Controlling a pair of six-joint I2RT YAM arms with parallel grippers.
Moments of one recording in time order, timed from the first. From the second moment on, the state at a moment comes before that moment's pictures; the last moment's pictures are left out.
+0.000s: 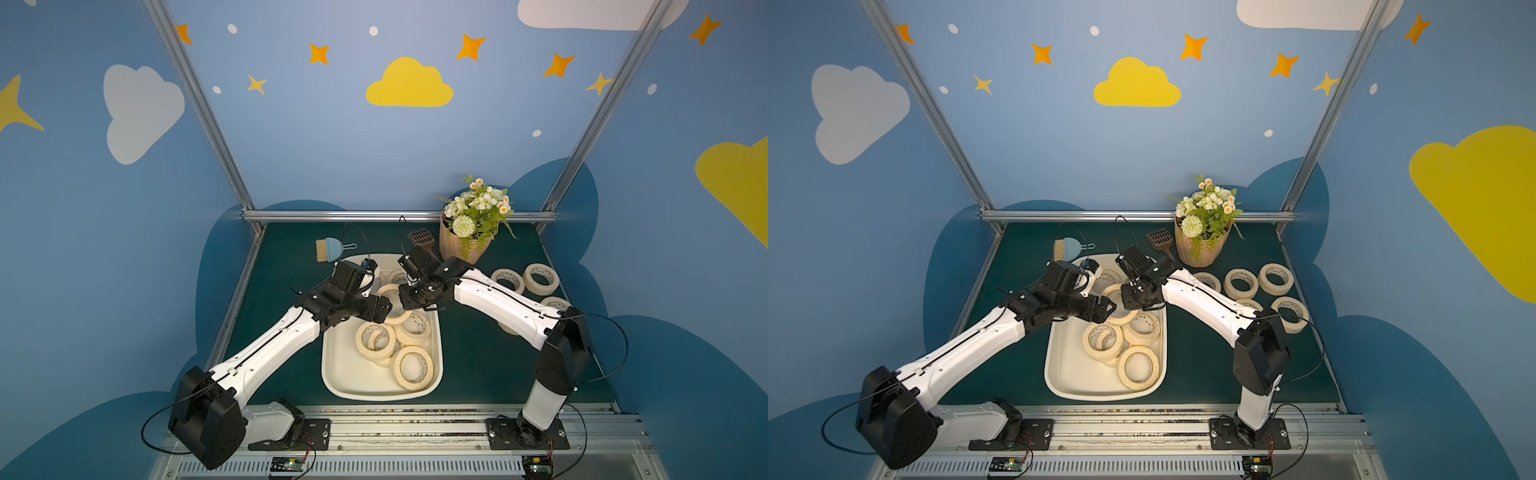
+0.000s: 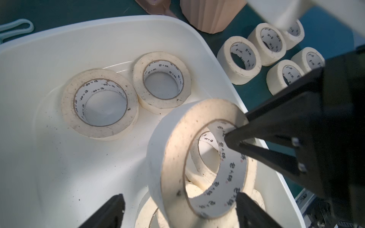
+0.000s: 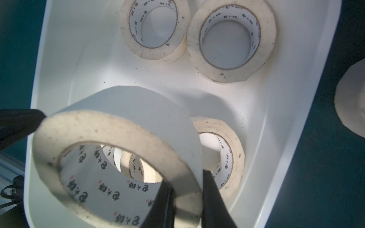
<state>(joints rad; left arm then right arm) -0.56 1.25 1.01 -0.56 0.17 -0.25 0.84 1.77 1.59 -0.95 0.03 0.52</state>
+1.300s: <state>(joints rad) -0.53 1.28 0.72 -0.43 0.07 -0.41 0.19 1.64 1.05 -0.88 0.01 0.44</state>
